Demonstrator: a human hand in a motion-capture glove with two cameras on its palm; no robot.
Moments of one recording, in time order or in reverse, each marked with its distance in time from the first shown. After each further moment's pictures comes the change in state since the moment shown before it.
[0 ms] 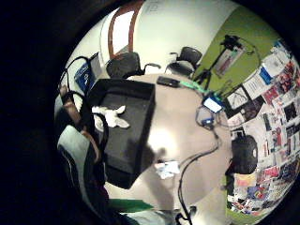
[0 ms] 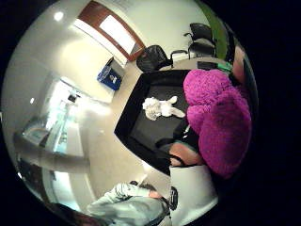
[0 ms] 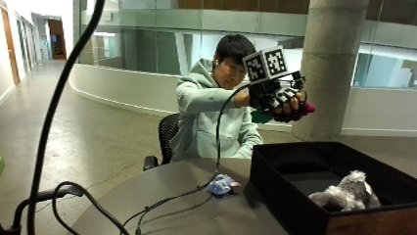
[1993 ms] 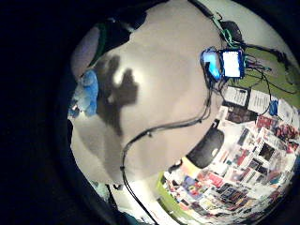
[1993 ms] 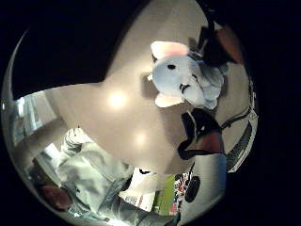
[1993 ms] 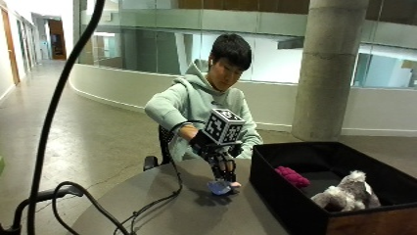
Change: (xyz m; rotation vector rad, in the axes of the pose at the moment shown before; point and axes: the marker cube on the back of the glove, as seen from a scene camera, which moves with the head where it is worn) arm 0.163 0.162 0.118 -0.646 0.388 -0.230
